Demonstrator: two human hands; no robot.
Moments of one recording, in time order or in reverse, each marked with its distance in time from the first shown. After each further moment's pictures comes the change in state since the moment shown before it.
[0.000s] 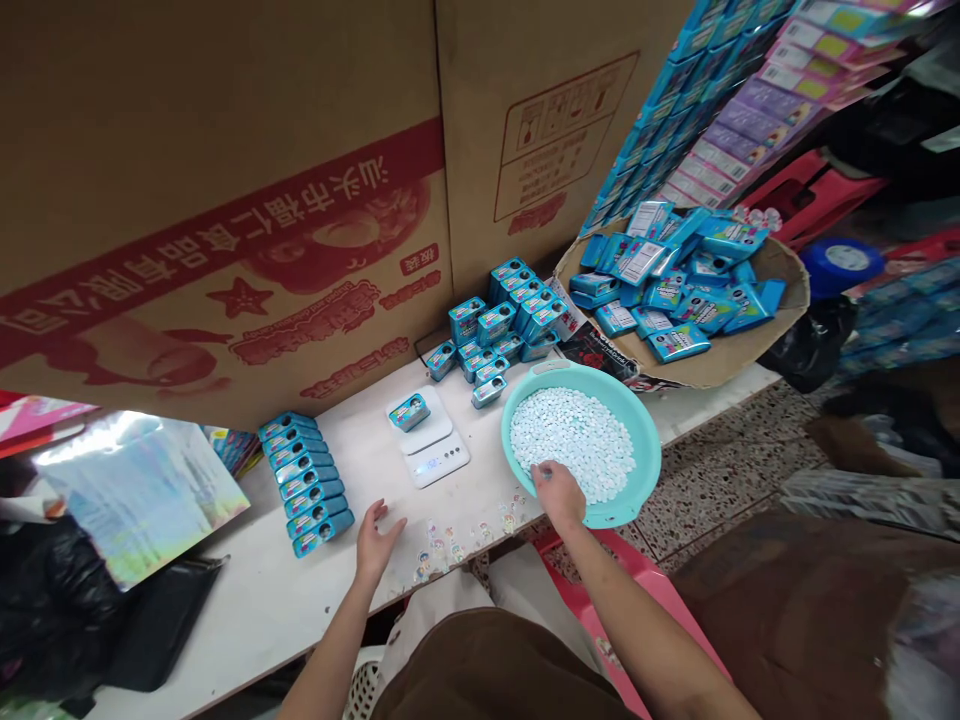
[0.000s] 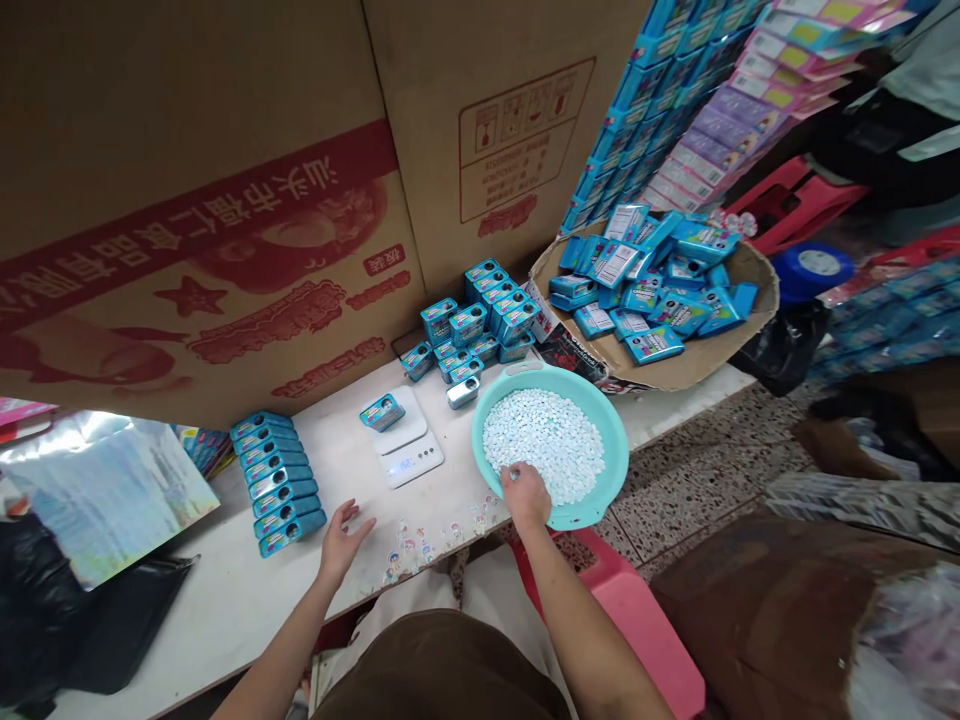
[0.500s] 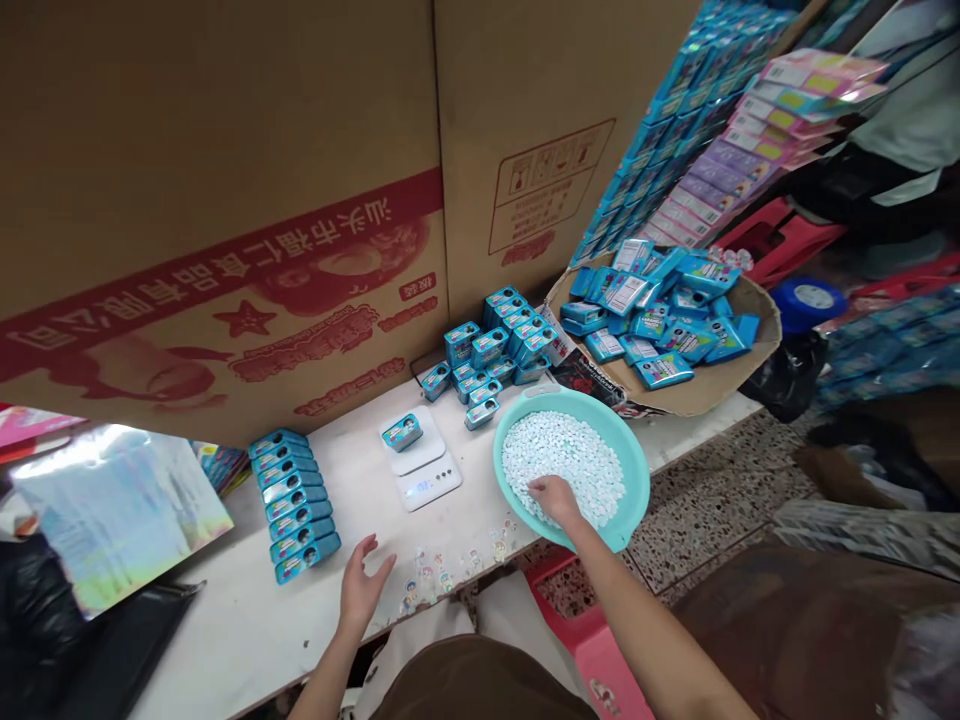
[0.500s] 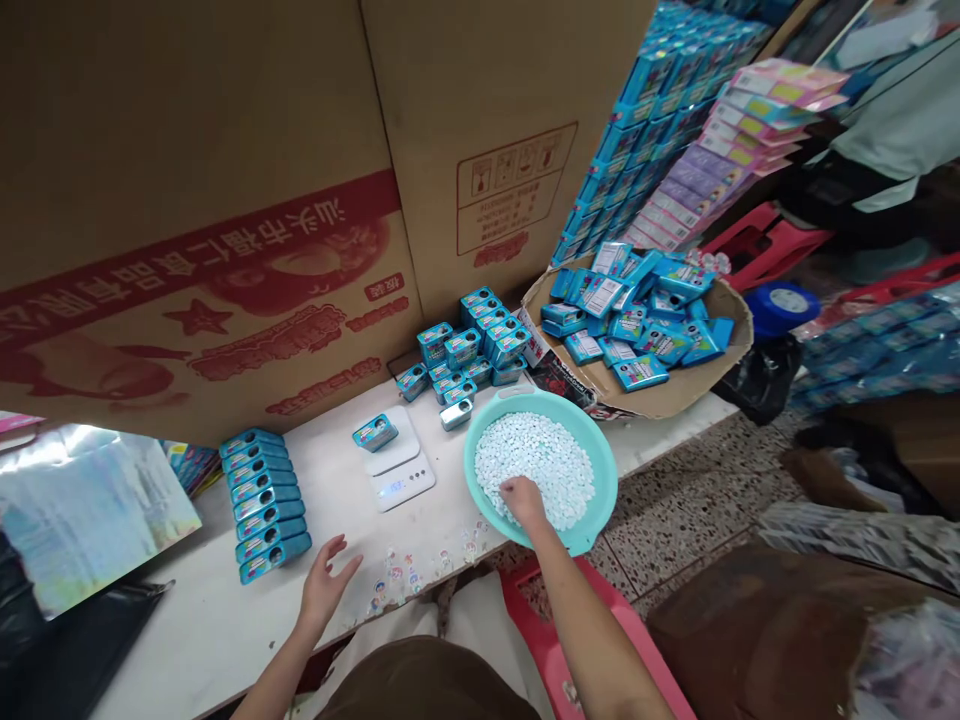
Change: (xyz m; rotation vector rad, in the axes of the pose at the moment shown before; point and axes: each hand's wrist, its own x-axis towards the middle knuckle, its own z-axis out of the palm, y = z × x) left_hand -0.022 0.002 -0.005 0.021 0.024 0.007; right_hand 0.050 0.009 -0.010 0.032 -0.237 -0.219
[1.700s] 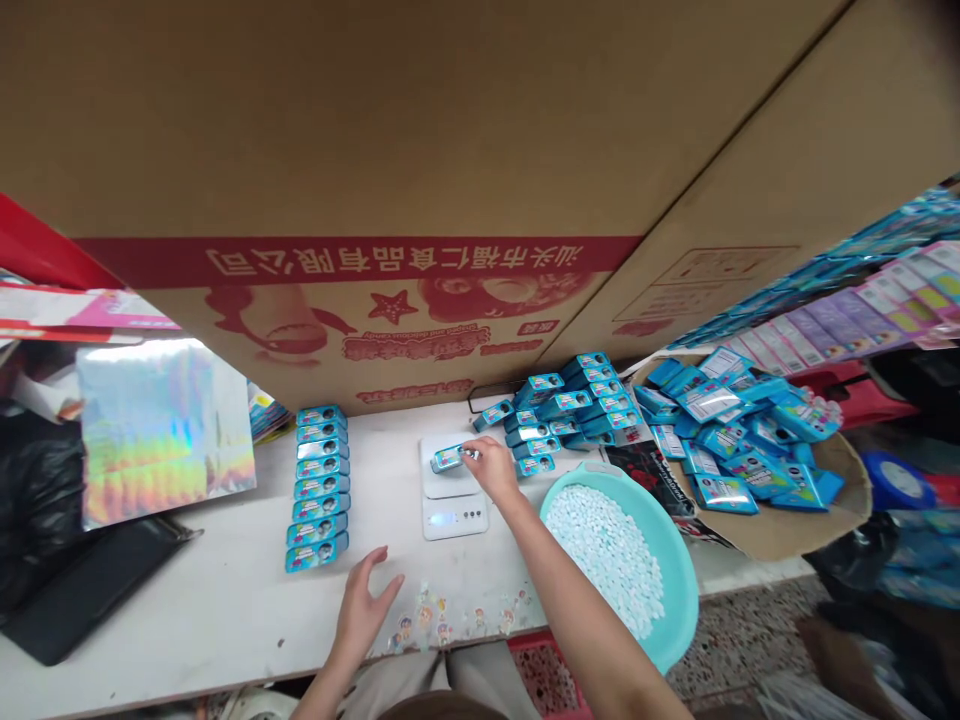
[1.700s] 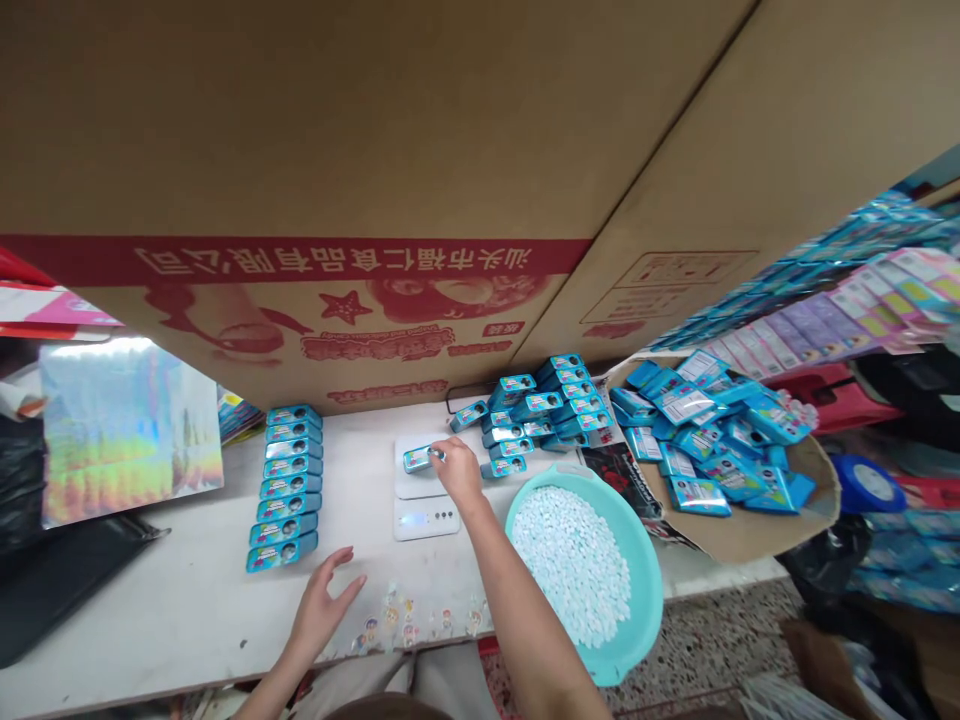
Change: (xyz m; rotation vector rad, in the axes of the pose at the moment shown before) left_hand -0.009 -0.014 -0.011 -0.171 0.101 -0.016; right_hand 0.040 -0.246 0.047 -0.030 0.095 -0.689
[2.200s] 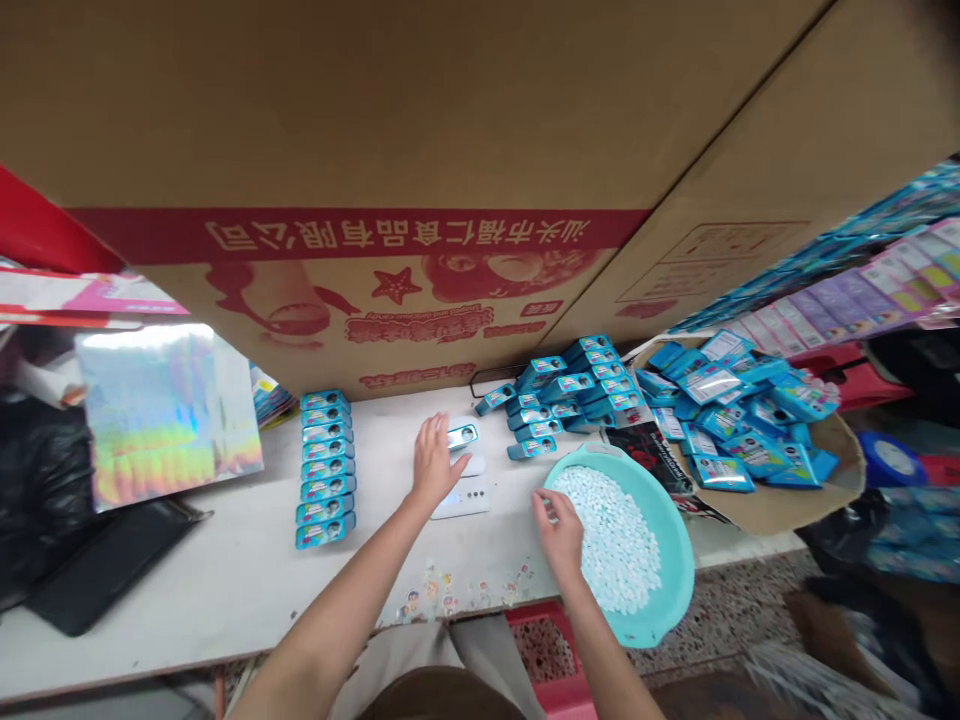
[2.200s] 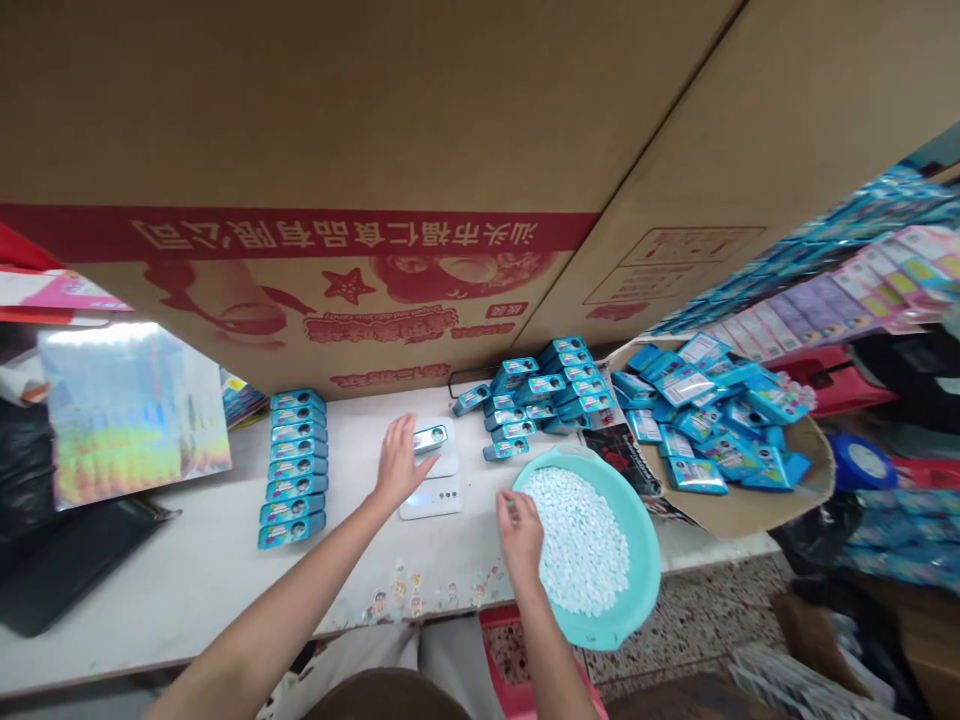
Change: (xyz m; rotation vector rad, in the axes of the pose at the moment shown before) left_hand 0.111 0.141 0.071 0.300 -0.014 0.581; right_hand -0.141 0.054 -0.029 0.170 0.365 0.326
